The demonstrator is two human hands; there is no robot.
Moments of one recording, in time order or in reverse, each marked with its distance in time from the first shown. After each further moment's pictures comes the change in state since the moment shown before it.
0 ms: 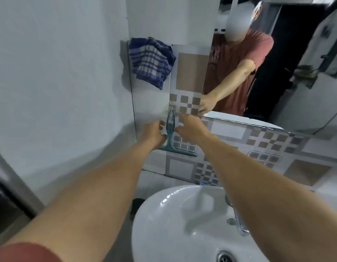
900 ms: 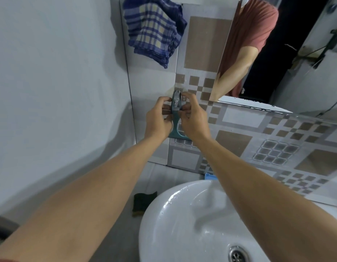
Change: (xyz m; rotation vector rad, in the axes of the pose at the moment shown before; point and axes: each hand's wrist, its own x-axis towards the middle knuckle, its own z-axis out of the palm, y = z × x) left_hand 0.027 -0.018 0.025 -0.352 0.285 0.211; right_hand 0.022 0.014 0.062 0.466 0.382 -0.034
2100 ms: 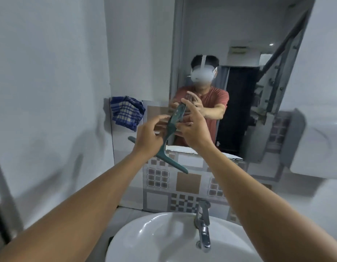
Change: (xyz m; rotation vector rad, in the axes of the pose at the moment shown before) left_hand -0.053 0.224 -0.038 -0.010 -0.026 0.455; right_hand -0.038 -0.138 -0.214 0.318 0.062 -0.086
